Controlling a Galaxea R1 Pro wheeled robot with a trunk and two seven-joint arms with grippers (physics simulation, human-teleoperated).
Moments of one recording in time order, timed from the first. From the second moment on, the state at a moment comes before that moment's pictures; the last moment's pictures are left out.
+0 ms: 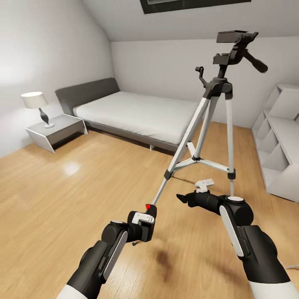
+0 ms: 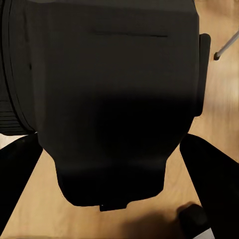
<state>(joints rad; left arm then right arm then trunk) -0.46 -0.14 -0.32 -1.22 0.14 0.90 -0.10 -0.51 -0.09 0.07 -1.61 -0.07 0.95 0.37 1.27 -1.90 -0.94</state>
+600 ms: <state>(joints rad) -0.46 -0.14 -0.33 -1.22 0.14 0.90 -0.10 -0.51 -0.09 0.06 -1.61 -0.07 0.95 0.37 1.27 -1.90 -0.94</state>
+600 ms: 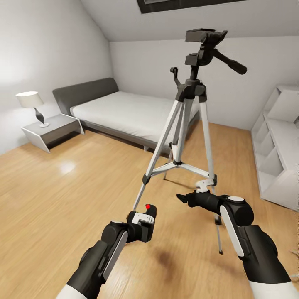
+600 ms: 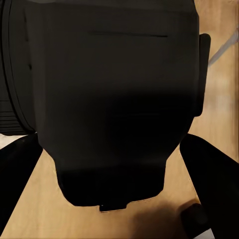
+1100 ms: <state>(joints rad) -0.46 -0.14 -0.32 -1.22 0.14 0.90 -0.10 -0.51 -0.12 0.06 -1.61 -0.07 0.95 0.48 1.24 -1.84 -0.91</state>
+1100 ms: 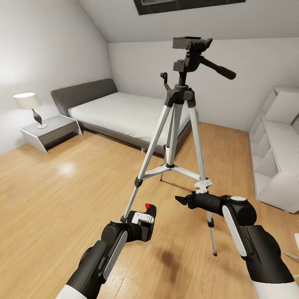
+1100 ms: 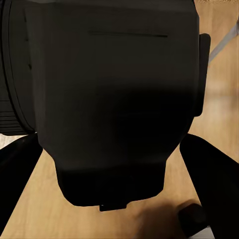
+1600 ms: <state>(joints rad) -0.46 -0.14 -0.33 -1.22 0.14 0.90 -0.10 -0.50 -0.13 0.07 -1.61 -0.07 0.95 0.50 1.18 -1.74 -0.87</state>
